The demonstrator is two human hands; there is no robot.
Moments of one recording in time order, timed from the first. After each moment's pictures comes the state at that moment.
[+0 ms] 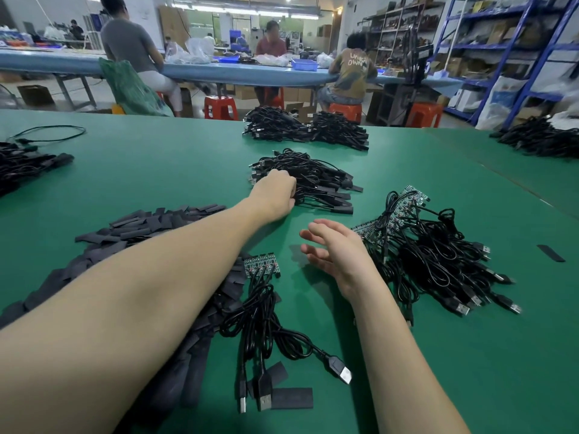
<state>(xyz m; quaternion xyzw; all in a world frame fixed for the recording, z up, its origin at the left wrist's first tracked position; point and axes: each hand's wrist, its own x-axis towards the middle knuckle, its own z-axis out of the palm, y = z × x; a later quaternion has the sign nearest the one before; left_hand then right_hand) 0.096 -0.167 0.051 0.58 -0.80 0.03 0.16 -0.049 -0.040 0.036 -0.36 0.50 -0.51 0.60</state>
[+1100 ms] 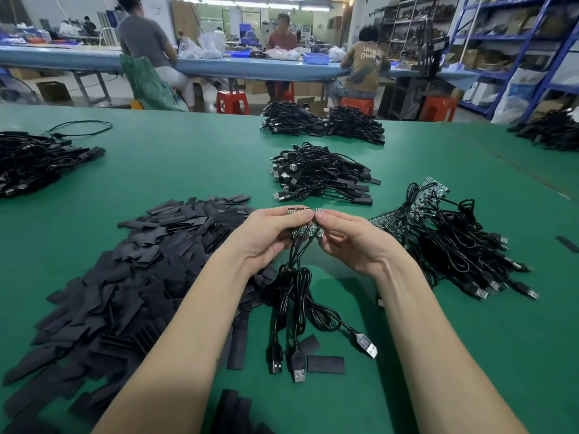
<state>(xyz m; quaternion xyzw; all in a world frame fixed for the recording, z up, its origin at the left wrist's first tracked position) 0.131 -0.021 0.051 0.39 -0.41 -0.66 0.50 -0.040 -0.030 0.052 -0.38 0.38 -0.43 0.73</state>
